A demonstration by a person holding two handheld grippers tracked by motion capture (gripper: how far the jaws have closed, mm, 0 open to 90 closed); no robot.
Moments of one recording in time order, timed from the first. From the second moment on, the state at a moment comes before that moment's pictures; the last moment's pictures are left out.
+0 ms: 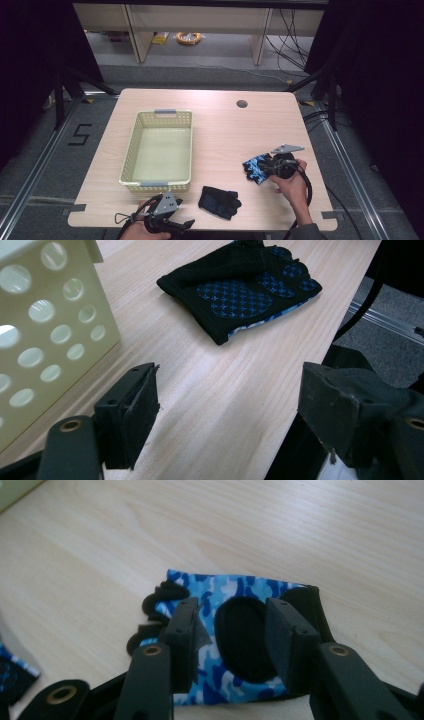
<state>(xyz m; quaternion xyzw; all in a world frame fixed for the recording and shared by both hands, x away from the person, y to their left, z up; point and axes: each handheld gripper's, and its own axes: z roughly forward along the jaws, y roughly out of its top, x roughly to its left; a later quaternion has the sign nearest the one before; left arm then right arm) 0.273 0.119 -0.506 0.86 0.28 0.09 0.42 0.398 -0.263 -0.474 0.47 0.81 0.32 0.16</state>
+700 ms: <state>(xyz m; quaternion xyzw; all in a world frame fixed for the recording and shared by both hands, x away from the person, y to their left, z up) 0.273 0.119 -0.506 0.85 0.29 0.09 0.42 0.427 -0.228 -0.497 0.56 0.76 0.30 0.14</state>
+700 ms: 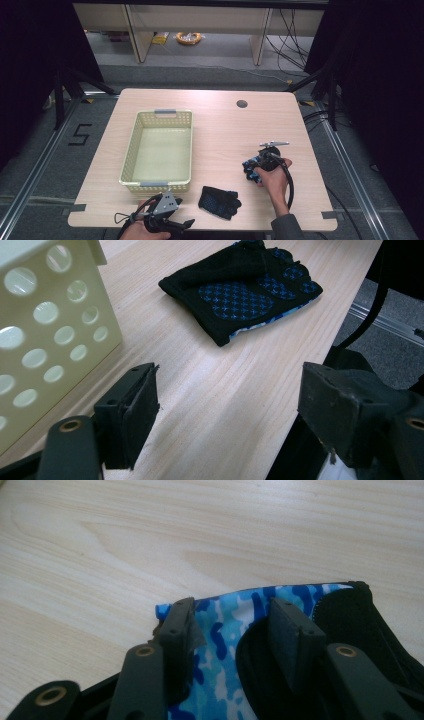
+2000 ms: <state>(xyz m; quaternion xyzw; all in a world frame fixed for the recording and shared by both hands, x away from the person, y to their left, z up) 0.276 0.124 -0.499 0.85 0.30 0.08 0.44 0.372 -0.217 -0.435 0.32 0.83 0.43 0.14</state>
